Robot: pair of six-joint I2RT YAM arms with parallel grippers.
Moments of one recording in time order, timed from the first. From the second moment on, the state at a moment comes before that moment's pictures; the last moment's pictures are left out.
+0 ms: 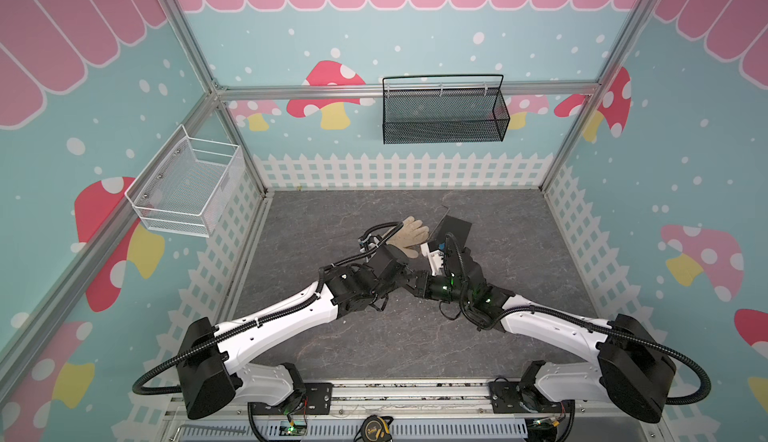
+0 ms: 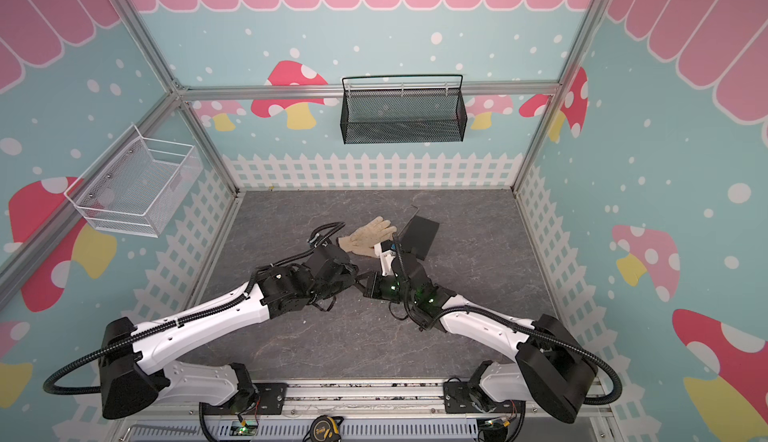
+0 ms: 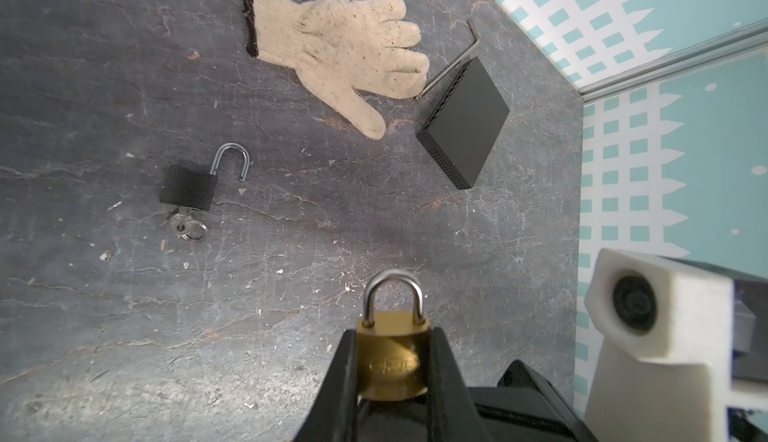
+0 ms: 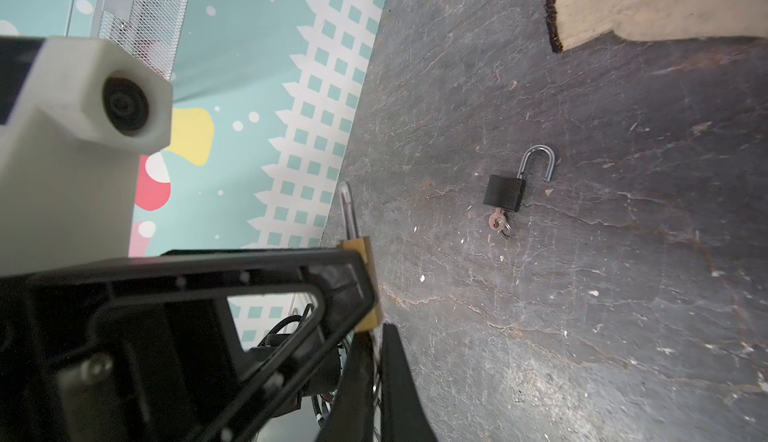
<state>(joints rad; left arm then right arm) -0.93 1.34 1.13 -0.60 -0.31 -1.21 0.80 1.30 0.70 0.24 -0.34 0.95</state>
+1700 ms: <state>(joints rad) -0.91 1.30 1.12 -0.49 -0.26 -1.22 0.76 1.18 0.58 0.40 -0.35 0.90</state>
